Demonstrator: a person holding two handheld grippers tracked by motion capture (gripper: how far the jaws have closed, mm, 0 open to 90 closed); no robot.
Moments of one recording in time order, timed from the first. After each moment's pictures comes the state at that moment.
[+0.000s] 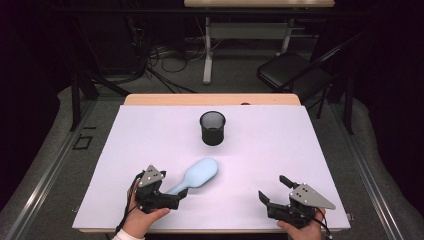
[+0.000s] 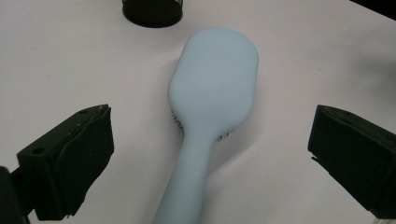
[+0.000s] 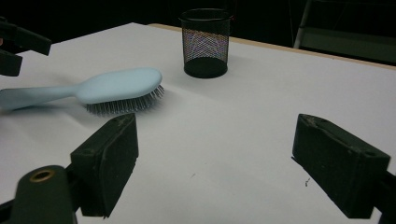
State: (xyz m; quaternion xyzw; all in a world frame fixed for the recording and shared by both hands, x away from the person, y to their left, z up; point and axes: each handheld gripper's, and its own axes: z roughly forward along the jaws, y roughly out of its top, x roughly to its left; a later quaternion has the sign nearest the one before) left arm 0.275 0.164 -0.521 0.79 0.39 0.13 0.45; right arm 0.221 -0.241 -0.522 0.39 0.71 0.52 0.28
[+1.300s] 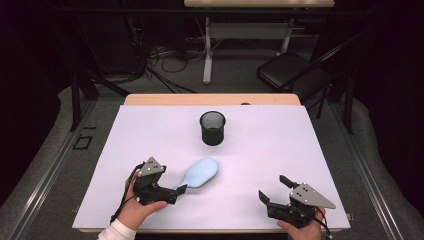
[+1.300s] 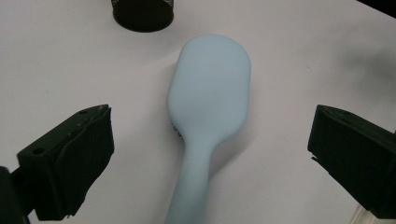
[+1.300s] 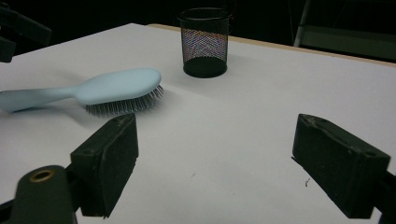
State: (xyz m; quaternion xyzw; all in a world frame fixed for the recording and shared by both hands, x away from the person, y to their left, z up) left arm 0.289 0.168 -0.501 0.81 0.37 0.09 0.43; right arm 0.222 -0.242 -0.523 0.40 0.70 0.52 0.28
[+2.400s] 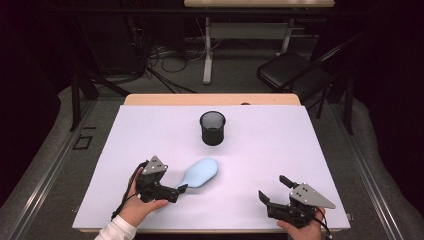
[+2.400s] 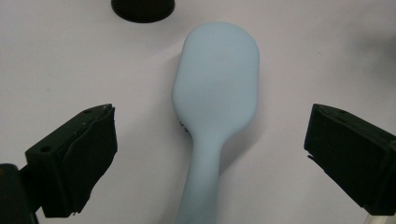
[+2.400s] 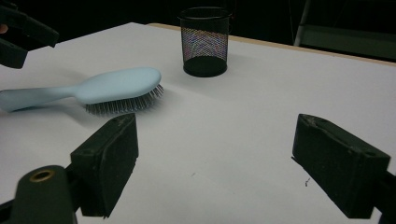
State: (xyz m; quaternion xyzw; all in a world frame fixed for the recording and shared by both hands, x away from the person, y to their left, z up) left arm 0.296 0.163 -0.504 0.83 0.36 0.11 0.40; right arm 0.222 -0.242 -0.523 0.40 0.71 0.52 0.28
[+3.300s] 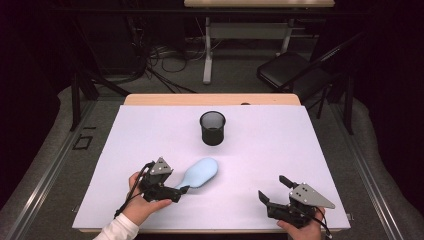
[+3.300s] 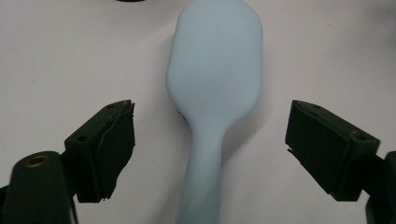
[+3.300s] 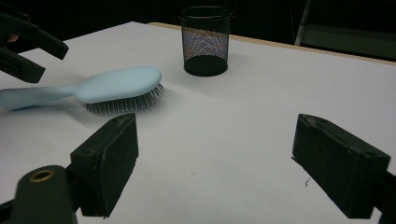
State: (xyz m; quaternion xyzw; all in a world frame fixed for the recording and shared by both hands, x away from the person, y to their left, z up) left arm 0.299 0.155 -0.512 0.86 0.34 0.10 0.37; right arm 0.223 -0.242 -0.524 0.40 0.71 0.52 0.27
